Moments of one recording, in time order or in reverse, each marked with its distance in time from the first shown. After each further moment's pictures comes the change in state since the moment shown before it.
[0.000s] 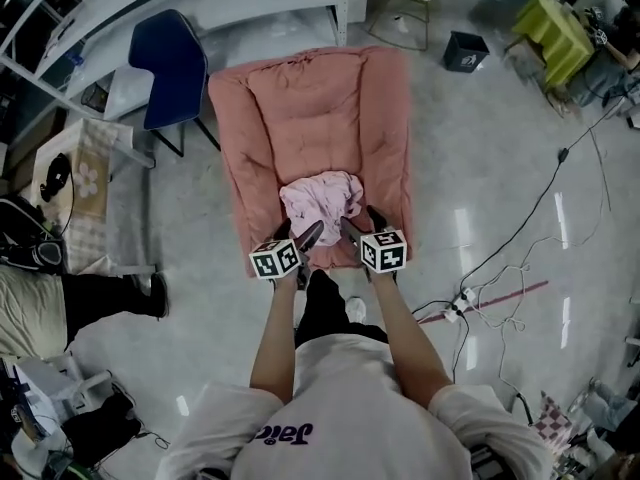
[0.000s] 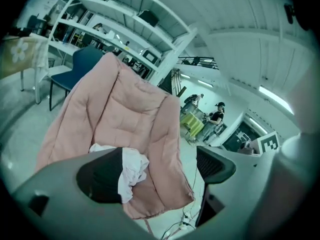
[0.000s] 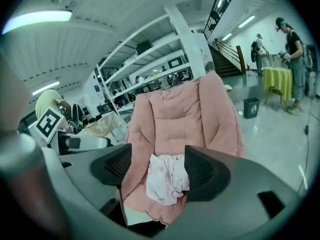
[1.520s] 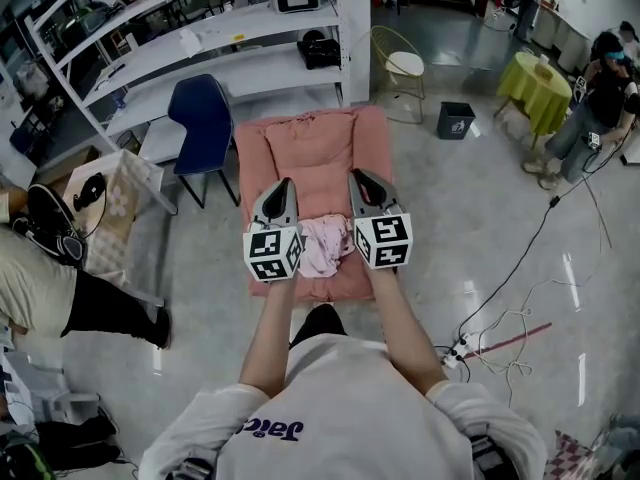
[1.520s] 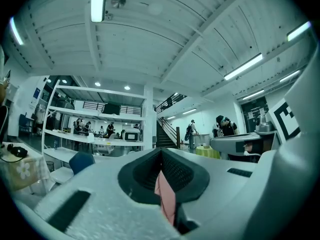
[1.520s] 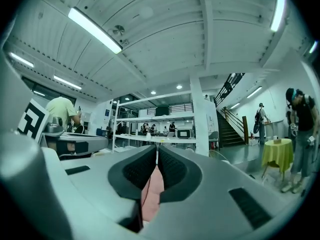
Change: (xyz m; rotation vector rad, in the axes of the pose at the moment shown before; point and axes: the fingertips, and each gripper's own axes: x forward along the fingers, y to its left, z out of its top) left arm -0.190 -0.237 0.187 0.627 -0.668 0.135; right arm -0.232 0.113 0.238 -0.361 -0.635 -0.046
